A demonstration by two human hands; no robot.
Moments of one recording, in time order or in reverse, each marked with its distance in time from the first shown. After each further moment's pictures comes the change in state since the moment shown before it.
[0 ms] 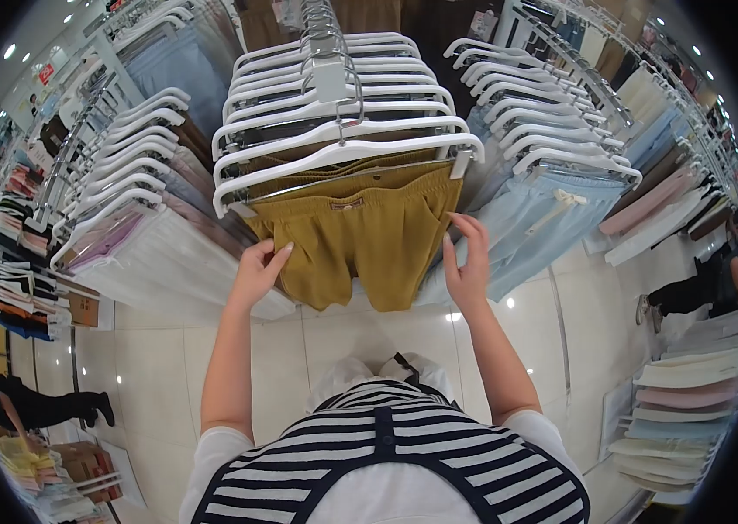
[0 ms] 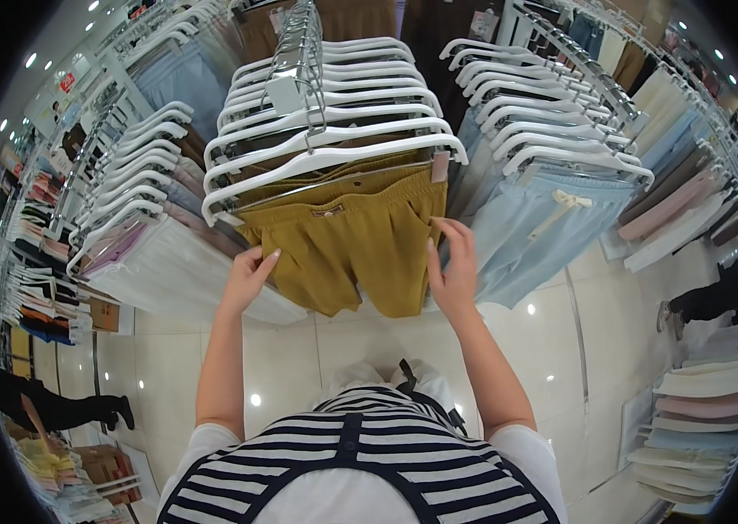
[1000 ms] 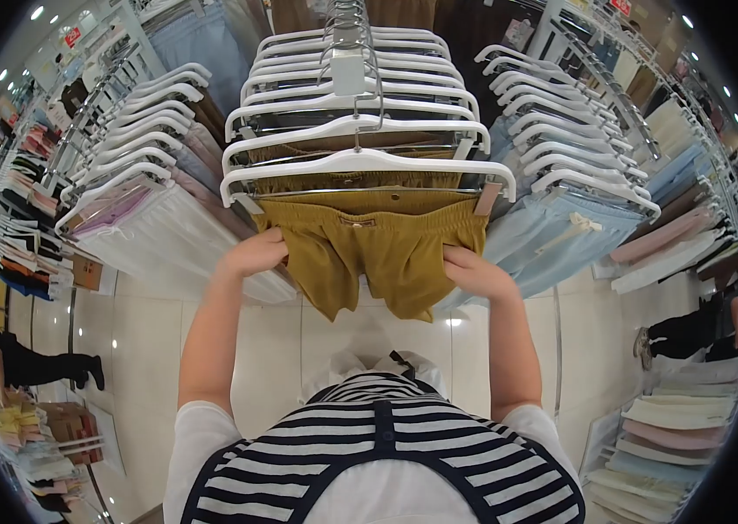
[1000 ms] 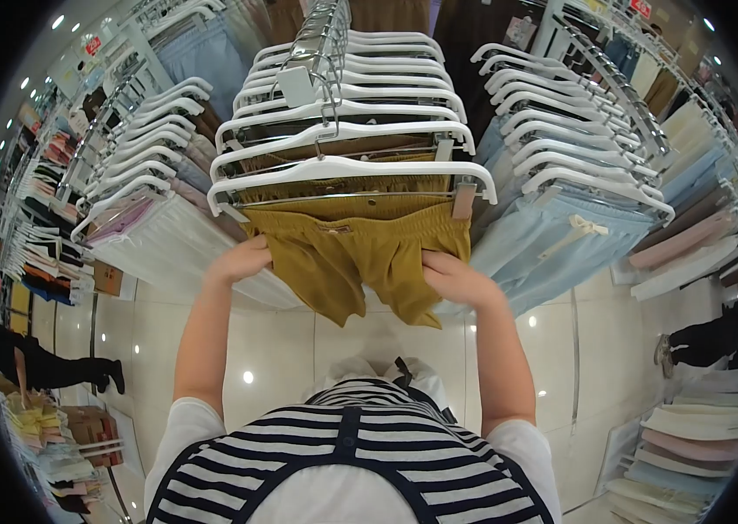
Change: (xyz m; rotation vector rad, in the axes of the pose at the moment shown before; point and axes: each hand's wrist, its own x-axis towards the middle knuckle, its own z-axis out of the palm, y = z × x) left_hand 0.019 0.031 -0.011 0.094 -0.338 -0.430; right_hand 0.050 0.010 -0.018 0.353 -1.192 0.416
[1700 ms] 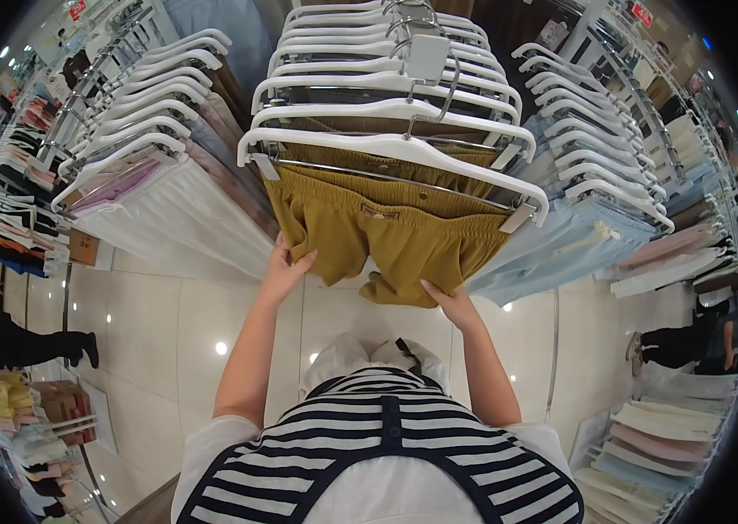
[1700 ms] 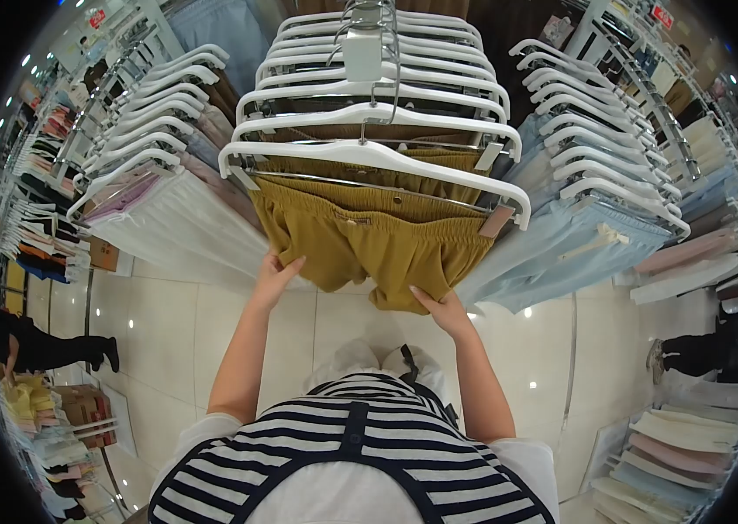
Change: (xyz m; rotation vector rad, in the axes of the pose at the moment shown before) left_hand 0.013 -0.104 0.053 -0.187 0.639 0.556; right_hand 0.016 0.082 0.105 0.297 0.432 0.052
